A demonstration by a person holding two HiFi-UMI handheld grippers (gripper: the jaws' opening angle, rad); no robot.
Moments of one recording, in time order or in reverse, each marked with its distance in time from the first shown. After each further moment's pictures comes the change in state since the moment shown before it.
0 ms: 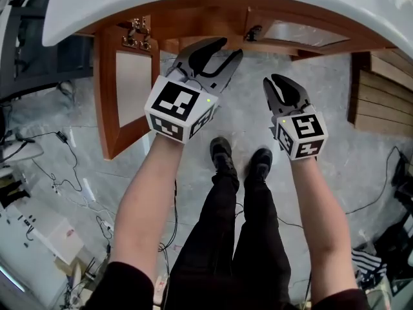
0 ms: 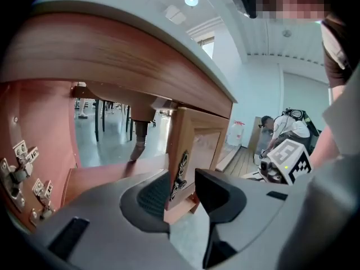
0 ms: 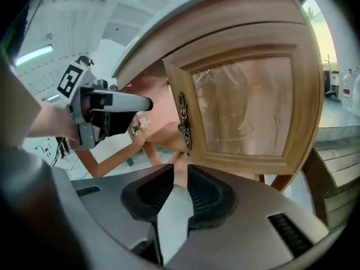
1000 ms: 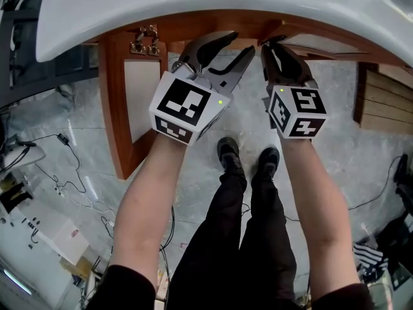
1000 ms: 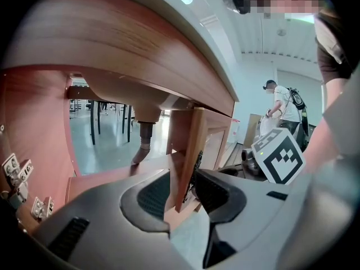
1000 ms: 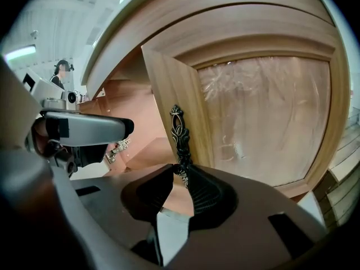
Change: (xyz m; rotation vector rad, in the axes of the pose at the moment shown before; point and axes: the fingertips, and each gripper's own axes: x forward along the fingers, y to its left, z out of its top) left arm 0.004 0.032 0.006 0.063 0.012 -0.051; right arm 0.070 -0.002 0.074 0.095 -0.108 -0.139
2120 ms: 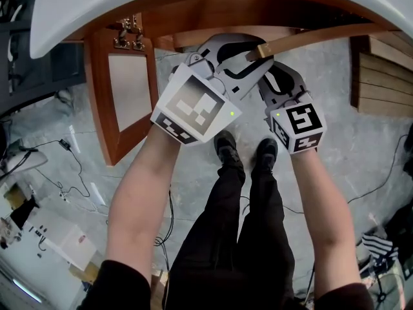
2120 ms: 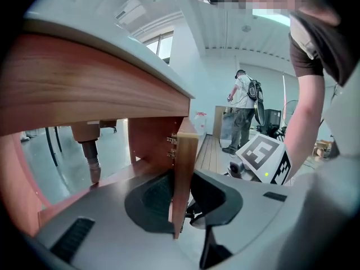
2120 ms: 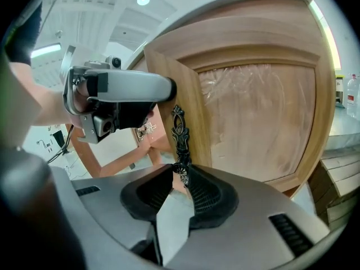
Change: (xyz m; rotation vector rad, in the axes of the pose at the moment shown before) left arm 0.012 -0.108 0.030 0.231 0.024 -0.283; right arm -0.077 0.011 -0.047 -0.136 0.045 0.163
